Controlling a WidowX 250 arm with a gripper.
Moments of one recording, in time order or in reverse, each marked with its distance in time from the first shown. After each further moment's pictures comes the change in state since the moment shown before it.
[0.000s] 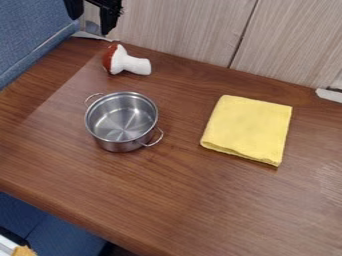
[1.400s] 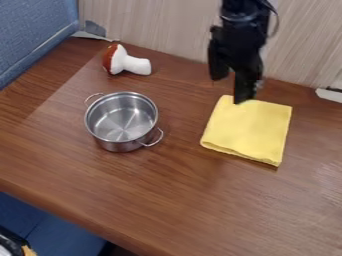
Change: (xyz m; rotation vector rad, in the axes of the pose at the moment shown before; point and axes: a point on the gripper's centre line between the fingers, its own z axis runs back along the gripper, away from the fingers) arm -0.012 -0.249 0.028 -0.333 -0.090 -0.665
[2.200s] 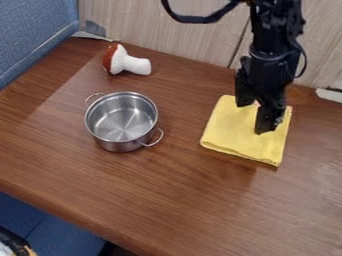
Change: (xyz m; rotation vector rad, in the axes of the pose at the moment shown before) arm 0.015 -0.021 -0.040 0.002 0.010 -0.125
